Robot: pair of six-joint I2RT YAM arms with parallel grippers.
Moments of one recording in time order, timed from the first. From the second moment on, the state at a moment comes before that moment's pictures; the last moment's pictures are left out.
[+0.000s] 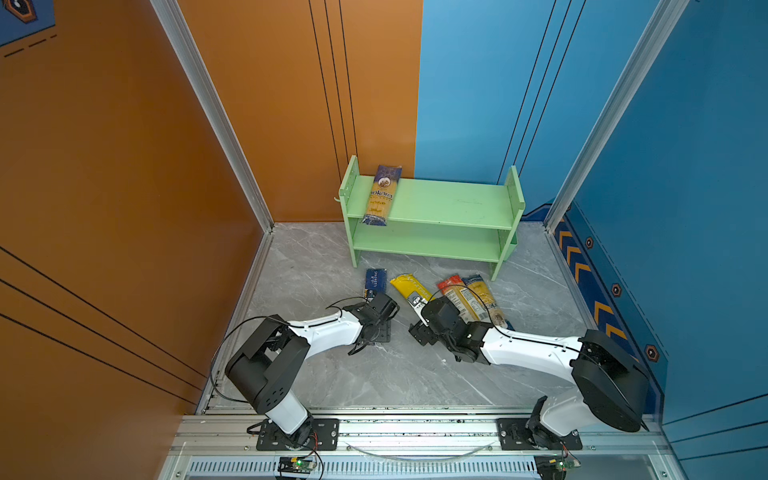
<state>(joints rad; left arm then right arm) -0.68 1.61 0.83 -0.42 -0.25 -0.62 0.92 1.51 0.80 -0.04 0.41 -0.08</state>
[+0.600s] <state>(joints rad) -0.68 1.61 0.83 -0.43 -0.26 -0.60 0.92 1.51 0.80 -0.05 0.44 -0.08</state>
